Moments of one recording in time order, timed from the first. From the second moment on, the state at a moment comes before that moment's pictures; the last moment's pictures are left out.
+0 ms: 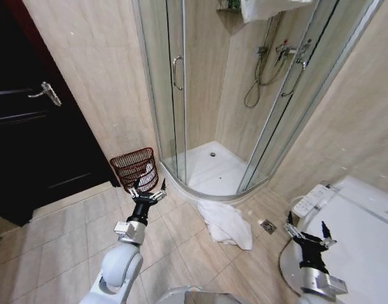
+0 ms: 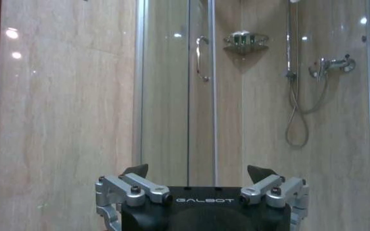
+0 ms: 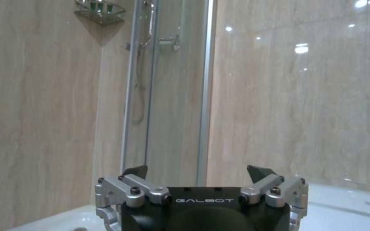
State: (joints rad) left arm 1.57 -1.32 -0.45 -2.26 -0.15 -0.01 -0.13; right arm -1.82 1.51 0.84 2.11 0.18 0.30 0.16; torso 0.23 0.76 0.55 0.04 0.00
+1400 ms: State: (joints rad) left arm 1.45 -1.27 -0.47 -2.25 -0.17 0.12 -0.23; right arm -1.79 1.53 0.80 2.30 0.24 0.15 0.04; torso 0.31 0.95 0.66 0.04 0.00
